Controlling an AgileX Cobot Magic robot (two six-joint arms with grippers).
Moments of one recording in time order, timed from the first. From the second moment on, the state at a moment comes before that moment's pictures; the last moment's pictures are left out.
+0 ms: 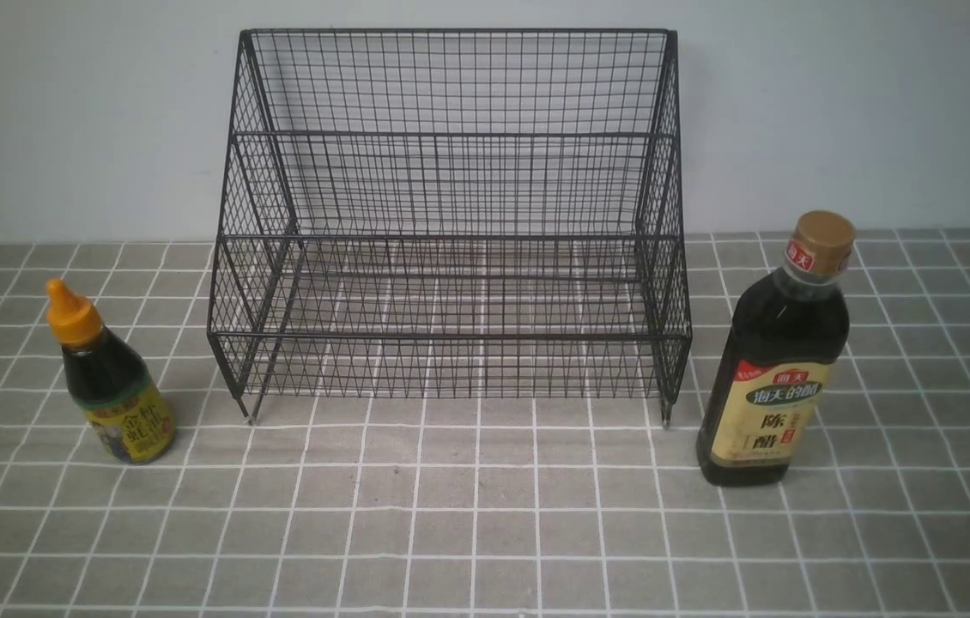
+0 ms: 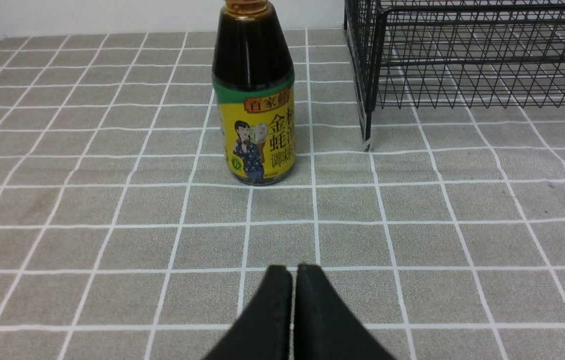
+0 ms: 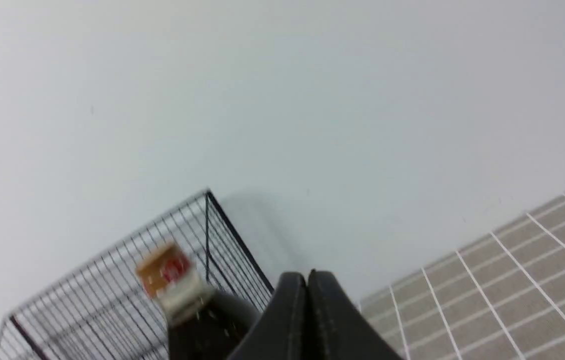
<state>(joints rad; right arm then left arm) 0.03 -0.02 0.03 0.43 -0.02 0.20 -0.01 -0.01 0.02 0.01 0.39 -0.02</state>
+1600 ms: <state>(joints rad) 0.03 1.06 -0.86 1.32 0.50 -1.27 -0.01 -0.01 0.02 0.01 0.39 -0.02</state>
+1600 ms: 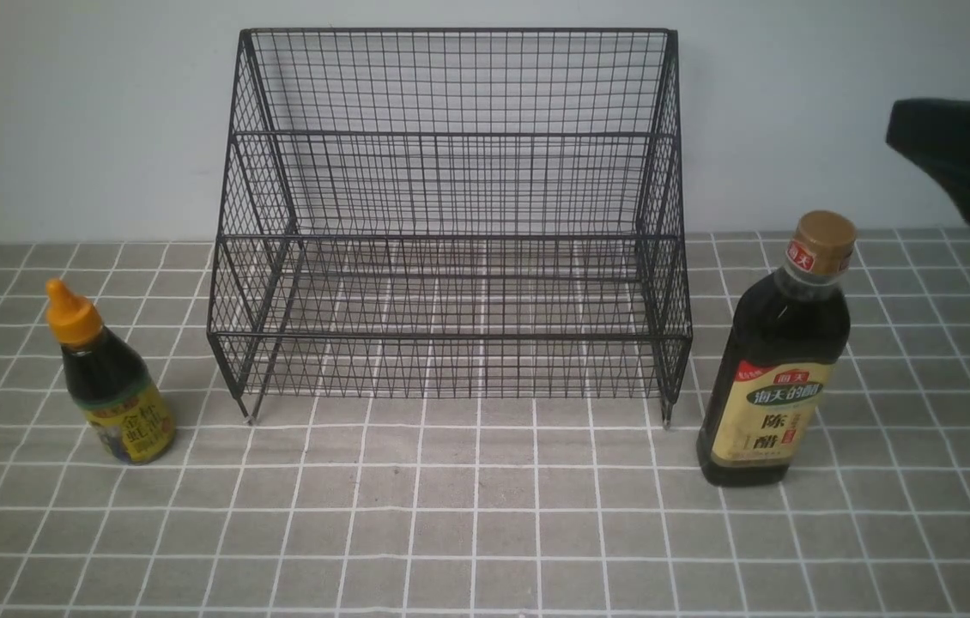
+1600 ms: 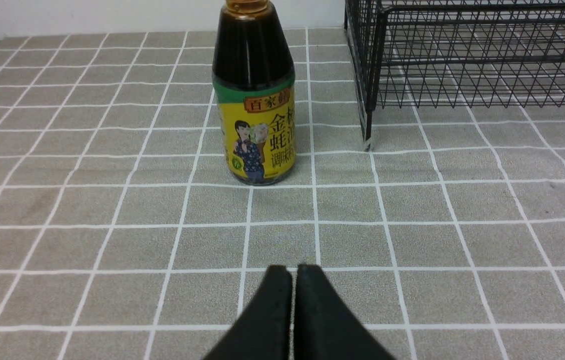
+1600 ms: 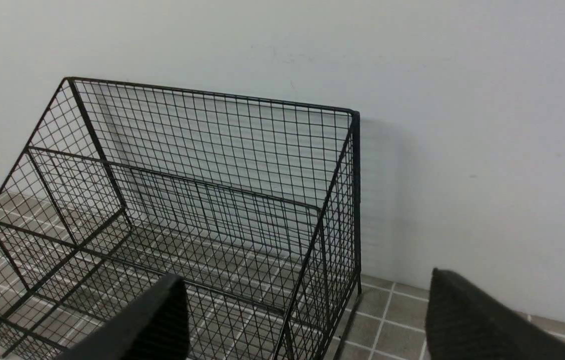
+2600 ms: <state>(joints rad) 0.14 1.38 -0.85 1.55 0.42 -1.58 -0.01 -0.01 0.02 0.01 0.39 -0.02</state>
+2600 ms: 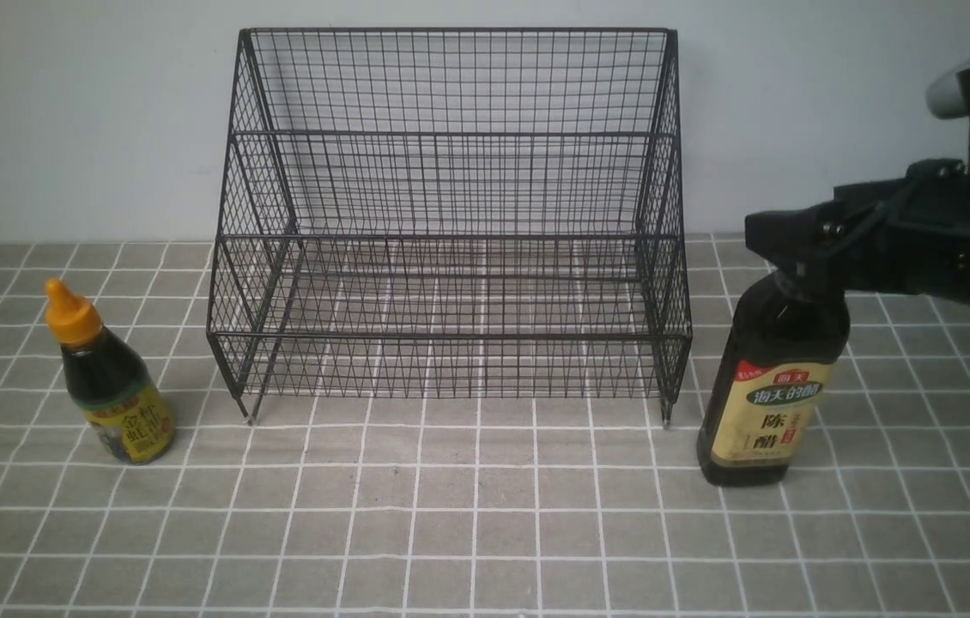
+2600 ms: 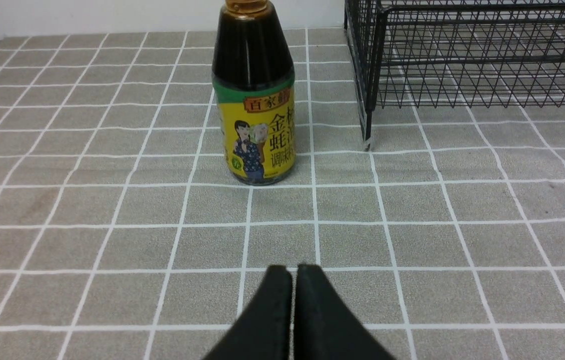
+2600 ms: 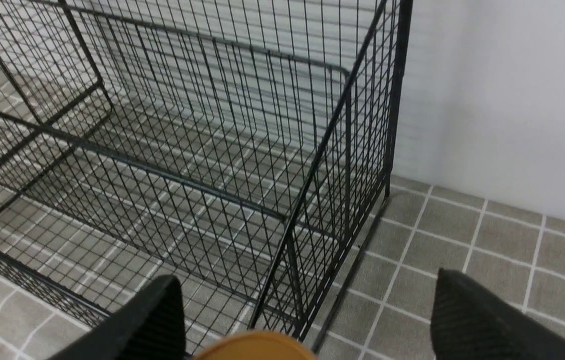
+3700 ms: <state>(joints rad) 0.23 1.35 -1.32 1.54 0.44 -1.58 -0.01 -0.01 0.02 0.01 0.39 -0.02</state>
